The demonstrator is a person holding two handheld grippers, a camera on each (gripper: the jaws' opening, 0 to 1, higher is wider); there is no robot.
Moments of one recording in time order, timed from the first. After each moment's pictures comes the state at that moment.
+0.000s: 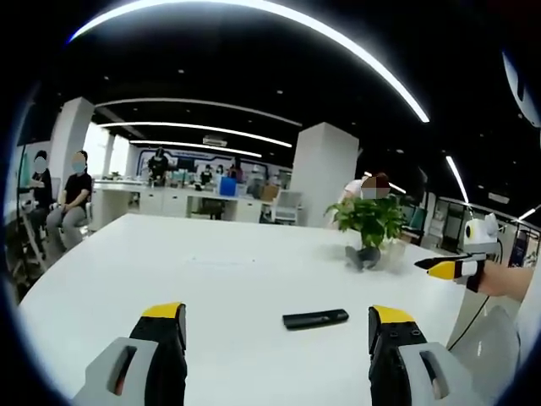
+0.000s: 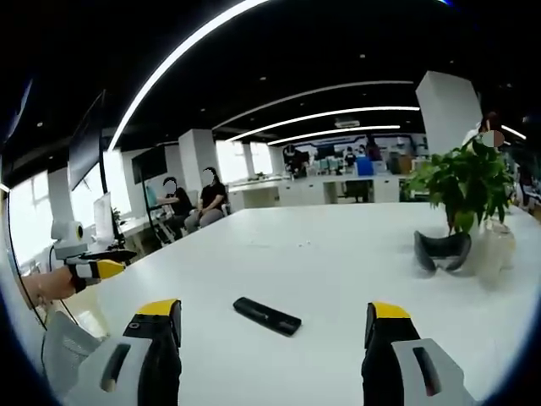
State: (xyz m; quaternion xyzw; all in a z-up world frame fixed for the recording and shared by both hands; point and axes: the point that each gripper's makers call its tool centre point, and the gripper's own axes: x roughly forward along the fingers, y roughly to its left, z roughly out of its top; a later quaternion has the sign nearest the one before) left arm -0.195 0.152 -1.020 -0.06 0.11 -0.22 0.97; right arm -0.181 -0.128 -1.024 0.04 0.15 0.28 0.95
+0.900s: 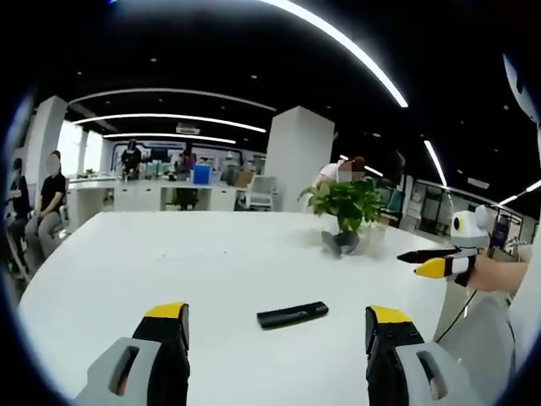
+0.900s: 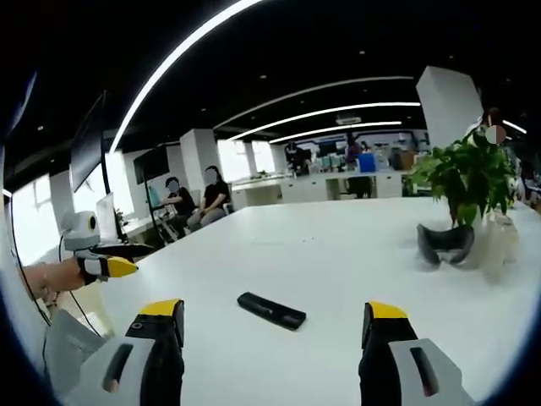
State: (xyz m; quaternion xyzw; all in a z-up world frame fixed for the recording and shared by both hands) left arm -0.178 0.115 -1.028 -0.03 0.15 -0.29 0.95; right arm -0.187 -0.126 -1.032 0.05 0.16 0.28 0.94
